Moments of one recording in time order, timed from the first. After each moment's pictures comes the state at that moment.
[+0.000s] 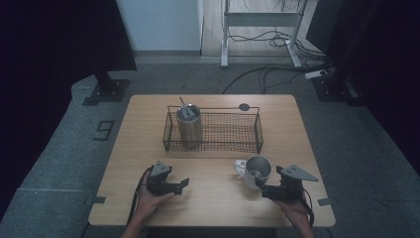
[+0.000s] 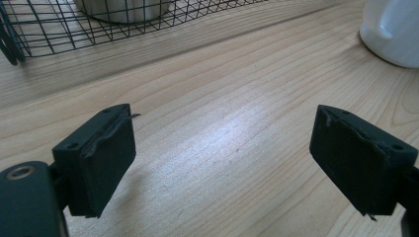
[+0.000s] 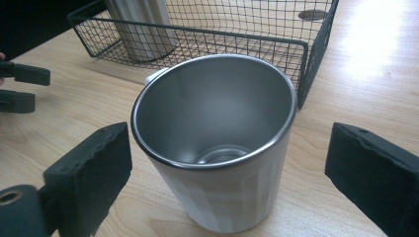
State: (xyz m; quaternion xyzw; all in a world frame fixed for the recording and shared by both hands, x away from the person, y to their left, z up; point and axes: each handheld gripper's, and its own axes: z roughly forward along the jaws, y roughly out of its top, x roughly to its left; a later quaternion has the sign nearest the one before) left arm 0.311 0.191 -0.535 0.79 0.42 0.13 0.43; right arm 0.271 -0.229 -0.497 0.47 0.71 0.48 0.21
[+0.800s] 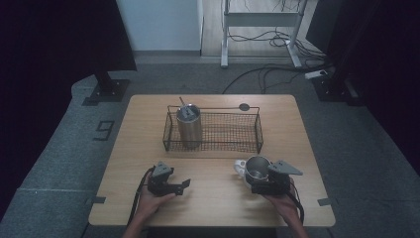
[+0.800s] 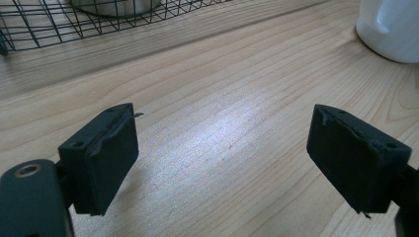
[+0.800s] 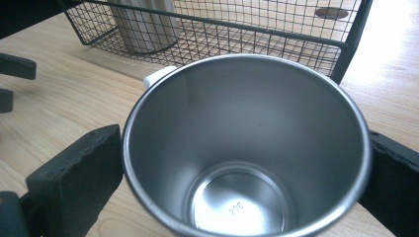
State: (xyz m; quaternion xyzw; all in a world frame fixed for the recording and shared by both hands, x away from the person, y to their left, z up) left arm 0.311 0.188 -0.537 0.79 0.42 0.12 0.43; right arm 0.295 -0.204 -0.509 0.46 0.73 0.47 0.21
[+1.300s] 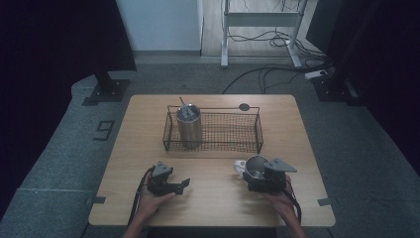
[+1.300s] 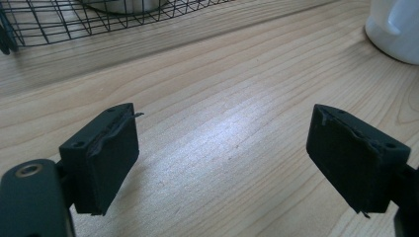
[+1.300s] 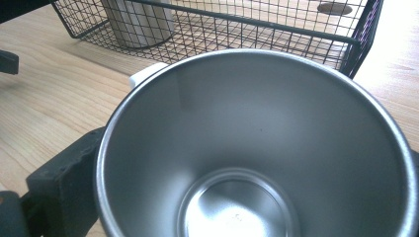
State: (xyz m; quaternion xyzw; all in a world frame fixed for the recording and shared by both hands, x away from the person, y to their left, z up) left arm 0.312 0.188 -0.538 0.79 0.43 0.12 0.42; right arm 0.305 -0.197 -0.516 0.46 0.73 0.46 0.22
